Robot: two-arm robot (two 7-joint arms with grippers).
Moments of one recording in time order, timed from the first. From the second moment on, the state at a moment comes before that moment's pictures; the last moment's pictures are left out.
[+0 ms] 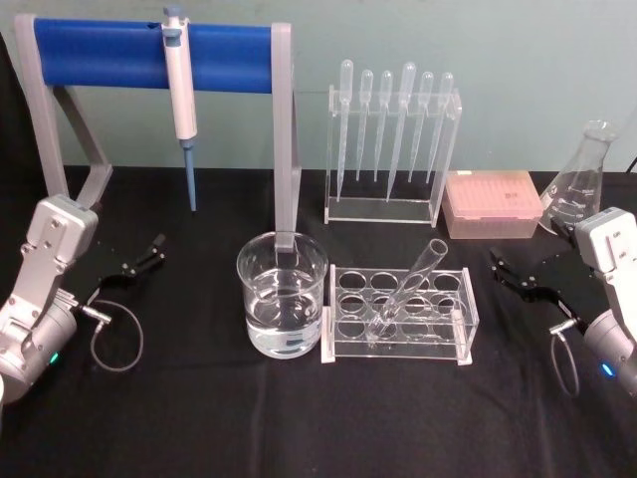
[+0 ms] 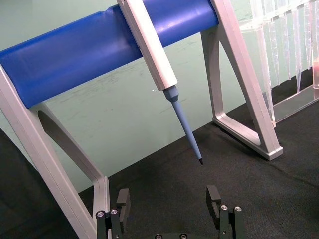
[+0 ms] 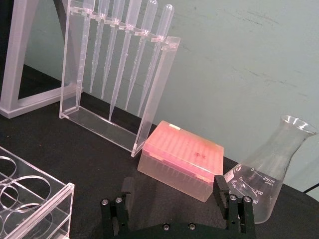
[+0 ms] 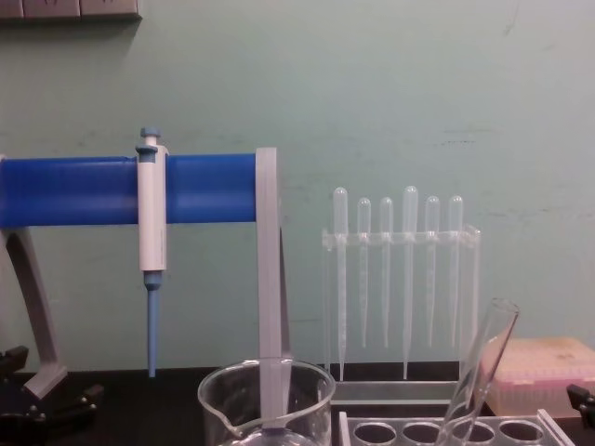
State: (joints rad) left arm -0.20 0.60 0.45 -1.41 -0.25 -0.12 0.03; right arm 0.20 0.60 -0.45 -1.41 0.25 -0.12 -0.03
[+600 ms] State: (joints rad) left arm -0.20 0.60 0.45 -1.41 -0.25 -0.12 0.03; right arm 0.20 0.60 -0.45 -1.41 0.25 -0.12 -0.03
